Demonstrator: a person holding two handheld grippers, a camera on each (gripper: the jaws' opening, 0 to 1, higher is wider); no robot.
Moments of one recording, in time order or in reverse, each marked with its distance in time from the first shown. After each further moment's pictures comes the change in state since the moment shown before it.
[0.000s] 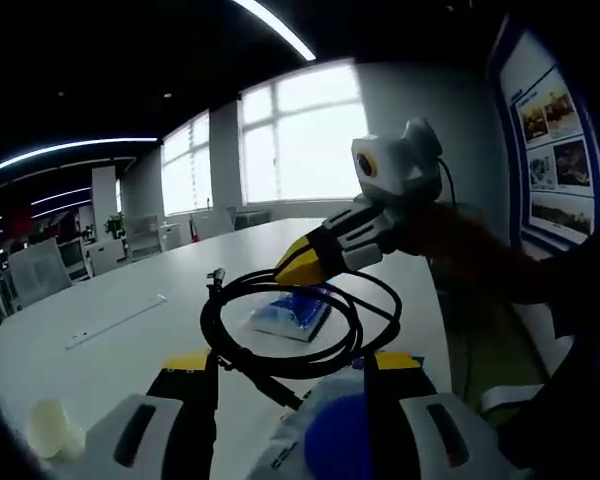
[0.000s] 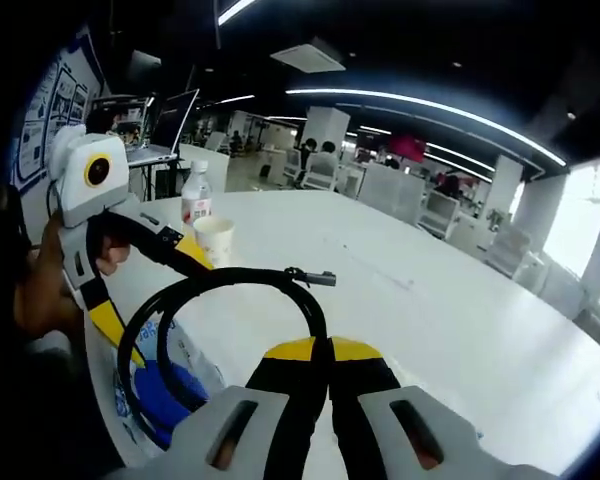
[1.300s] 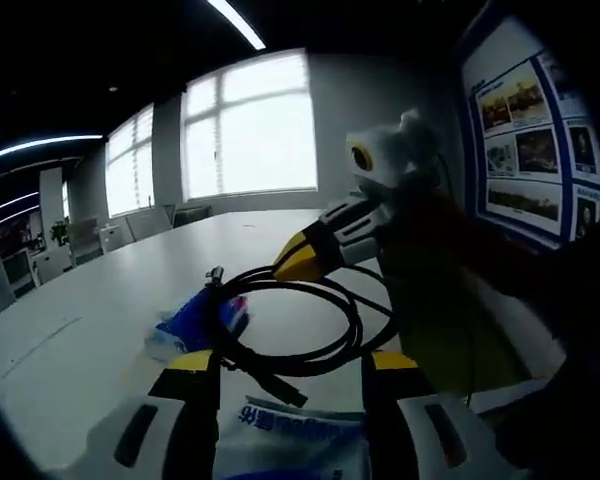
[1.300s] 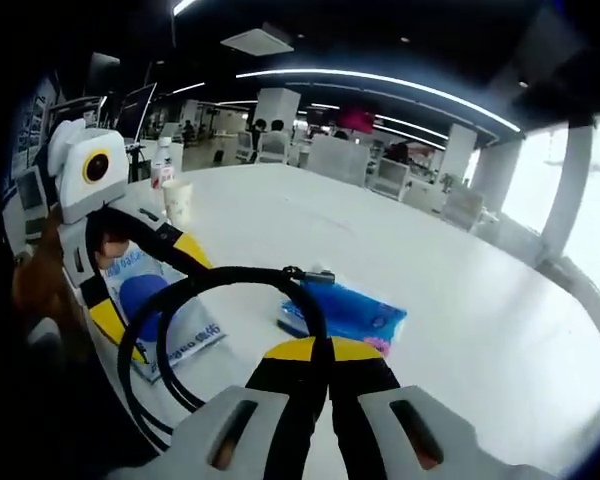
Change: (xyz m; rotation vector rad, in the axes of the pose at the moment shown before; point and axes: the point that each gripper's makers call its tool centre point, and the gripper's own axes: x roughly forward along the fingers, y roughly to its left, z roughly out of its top) left arm 0.082 -0.101 -0.002 0.055 0.035 -0.232; right arm -0.096 -0.048 -0.097 0.105 0.104 -0.174
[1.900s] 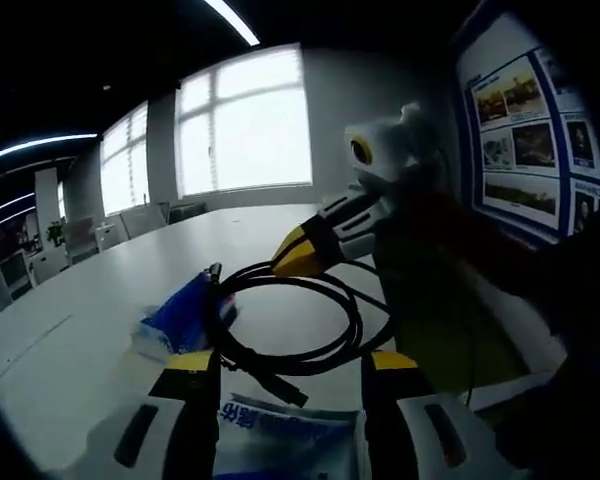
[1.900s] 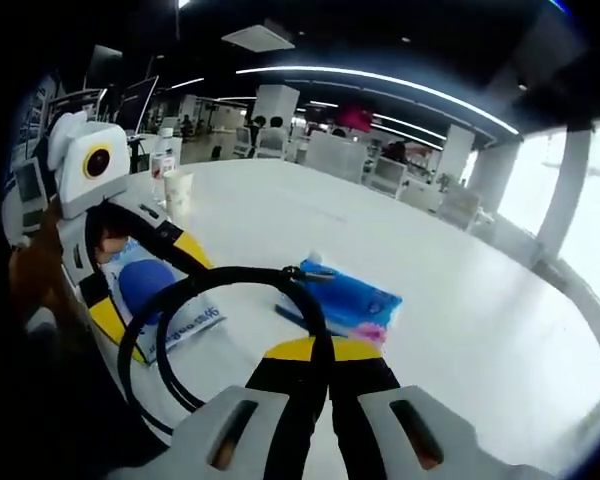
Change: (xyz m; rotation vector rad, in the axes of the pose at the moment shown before) left arm 0.002 -0.021 -0.008 0.017 0.021 -0.012; right arm -0.011 0.002 -0.013 -0.019 0.008 -0.021
